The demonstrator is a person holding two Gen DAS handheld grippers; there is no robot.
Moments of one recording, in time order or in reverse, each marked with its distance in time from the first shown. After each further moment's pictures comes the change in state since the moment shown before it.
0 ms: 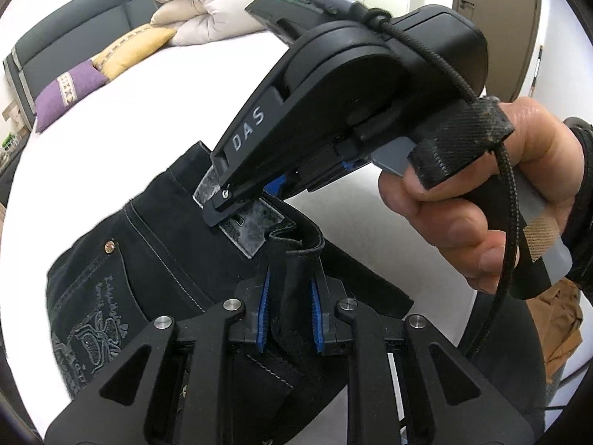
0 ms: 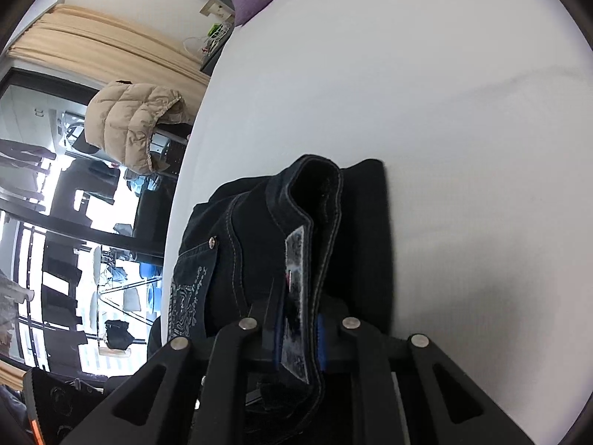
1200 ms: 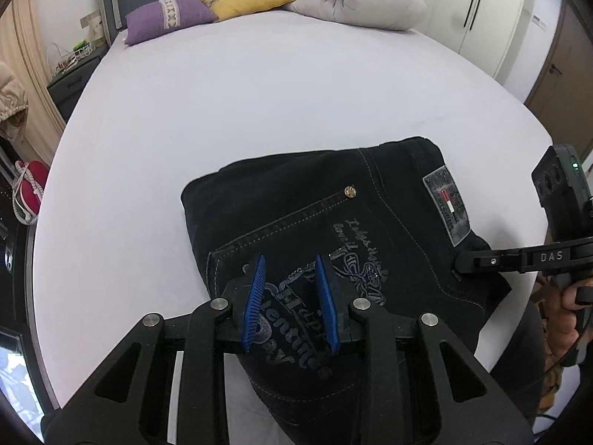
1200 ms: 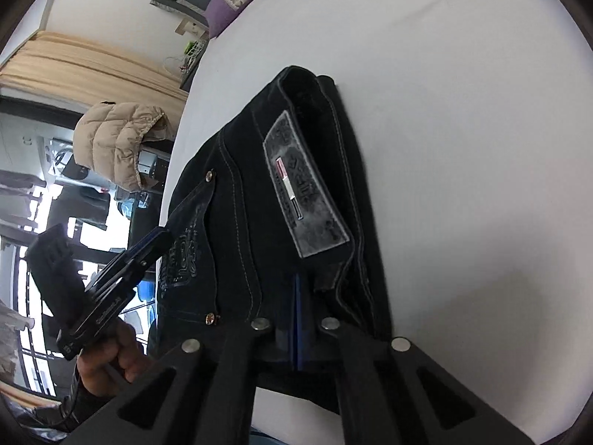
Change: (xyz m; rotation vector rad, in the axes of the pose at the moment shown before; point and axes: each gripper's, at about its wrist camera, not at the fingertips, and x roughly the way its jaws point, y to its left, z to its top) left arm -0.007 0.200 -0.062 -0.342 0.054 0.154; right arm -0.014 -0.008 -0.083 0.120 -0.058 -0.038
